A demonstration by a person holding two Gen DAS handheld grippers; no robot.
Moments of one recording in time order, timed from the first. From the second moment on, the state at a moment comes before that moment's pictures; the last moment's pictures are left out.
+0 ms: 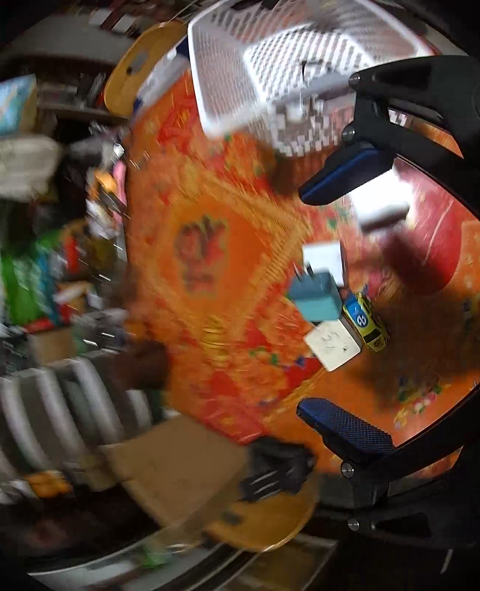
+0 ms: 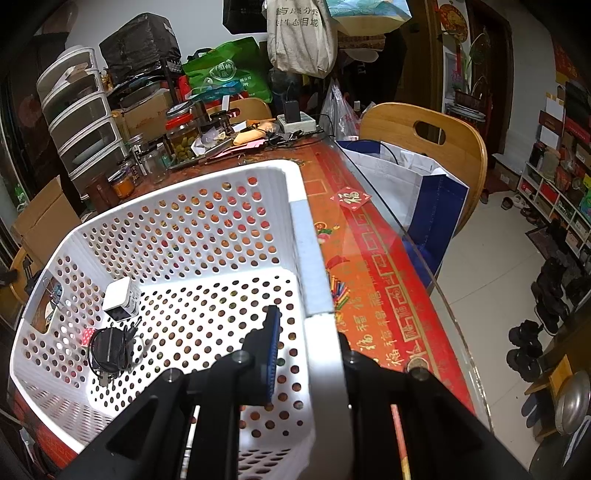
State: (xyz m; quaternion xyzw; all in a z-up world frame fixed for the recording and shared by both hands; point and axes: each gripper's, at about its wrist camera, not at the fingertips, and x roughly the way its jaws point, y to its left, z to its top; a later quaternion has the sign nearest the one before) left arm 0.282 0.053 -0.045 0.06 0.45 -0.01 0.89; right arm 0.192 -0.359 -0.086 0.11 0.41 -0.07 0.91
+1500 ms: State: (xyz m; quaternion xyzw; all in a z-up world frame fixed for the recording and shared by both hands) left arm 0.324 0.069 -0.155 0.01 0.54 0.00 0.84; right arm 0.193 -0.359 -0.087 0.10 0.41 -0.07 0.90
